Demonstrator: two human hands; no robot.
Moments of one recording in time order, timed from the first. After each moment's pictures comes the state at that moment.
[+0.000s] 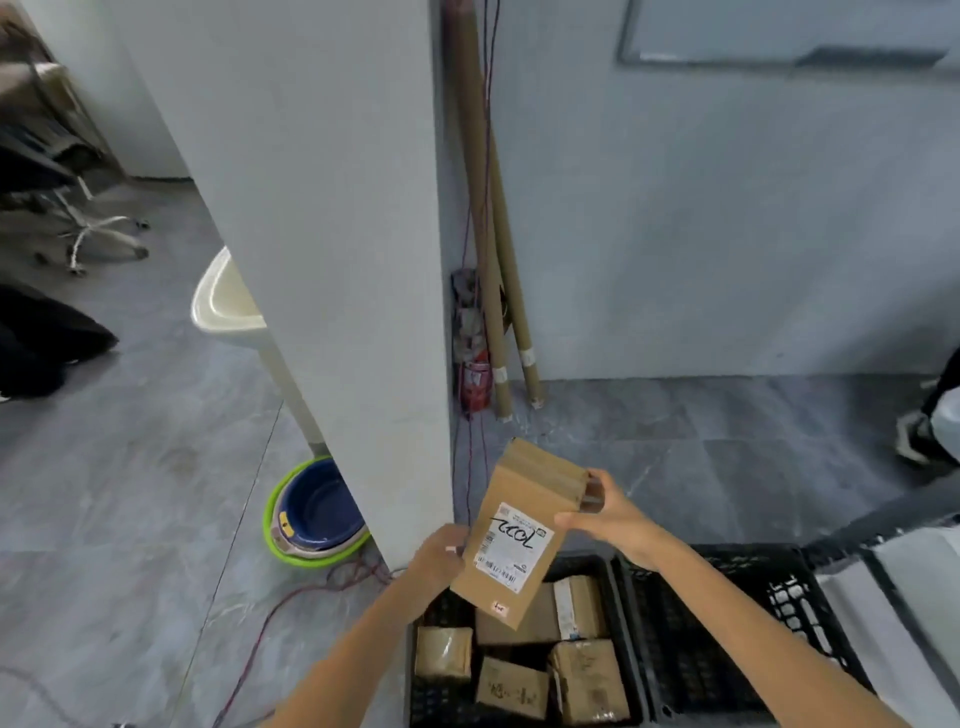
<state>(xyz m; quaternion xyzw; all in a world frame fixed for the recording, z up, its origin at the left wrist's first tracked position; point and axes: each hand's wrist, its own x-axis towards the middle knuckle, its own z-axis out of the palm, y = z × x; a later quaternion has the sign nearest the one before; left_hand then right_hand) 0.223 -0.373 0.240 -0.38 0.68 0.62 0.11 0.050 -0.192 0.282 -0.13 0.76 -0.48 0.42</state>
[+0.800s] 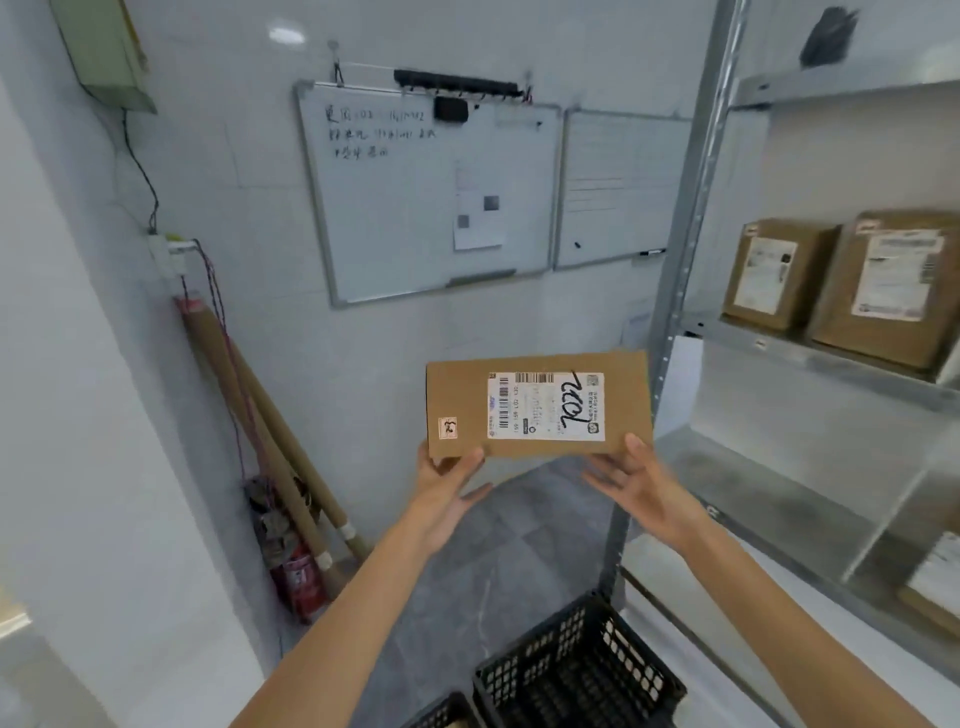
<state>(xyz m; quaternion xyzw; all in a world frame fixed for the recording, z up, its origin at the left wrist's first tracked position) 0.102 -0.148 0.591 -0.03 0.48 0.88 0.00 0.077 0.109 0.603 -0.09 0.48 -0.87 0.13</state>
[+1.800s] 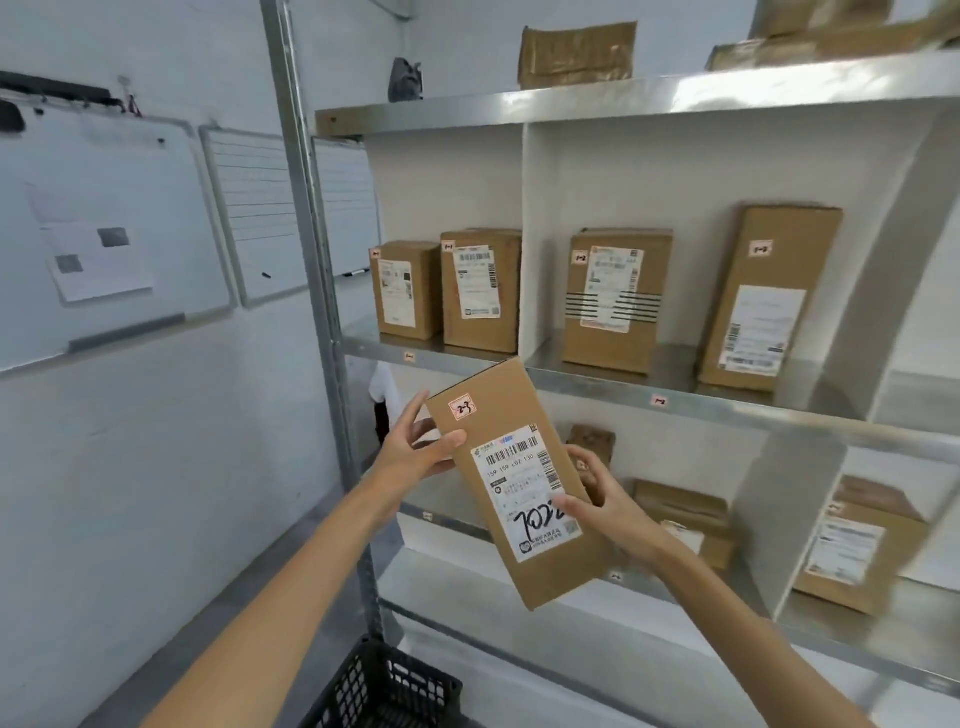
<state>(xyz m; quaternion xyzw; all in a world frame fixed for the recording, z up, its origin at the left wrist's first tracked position) 0.048 0.210 0.661 0.25 0.65 0.70 0.17 0.198 0.428 0.625 0.06 0.78 -0.61 -0.07</state>
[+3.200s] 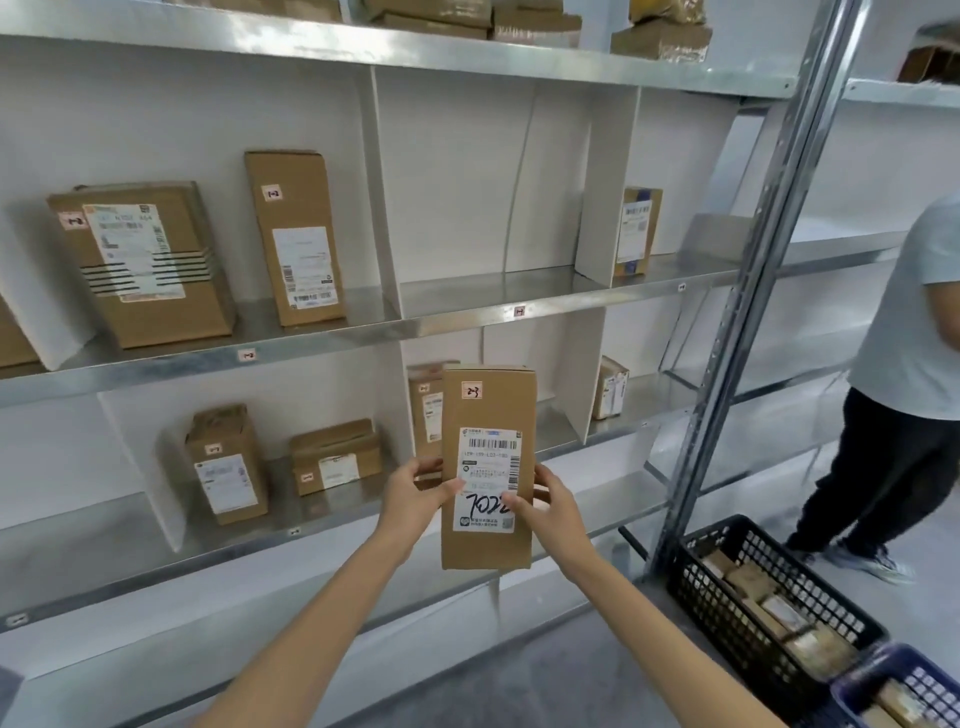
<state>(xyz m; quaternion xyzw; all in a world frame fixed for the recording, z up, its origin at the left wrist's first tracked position) 0.361 0.448 0.578 0.40 0.64 0.55 0.36 0.533 0.503 0.535 0.45 0.64 -0.46 -0.43</state>
